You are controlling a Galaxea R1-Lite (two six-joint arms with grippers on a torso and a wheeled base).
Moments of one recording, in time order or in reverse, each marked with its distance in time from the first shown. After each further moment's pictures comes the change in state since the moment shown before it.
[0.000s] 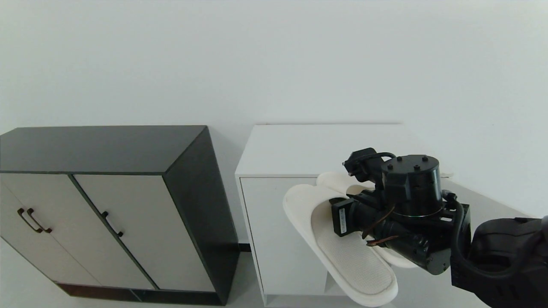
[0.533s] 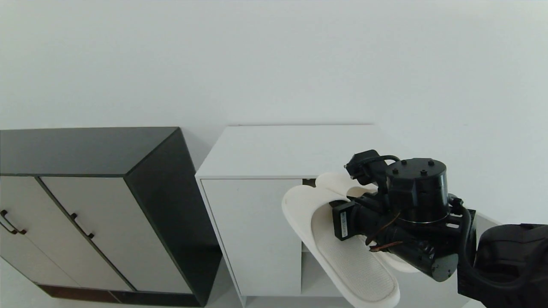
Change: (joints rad) left arm 0.000 0.000 0.000 0.001 0.000 0.000; right arm 0.023 -0.014 0.034 -0.032 0.000 -0.004
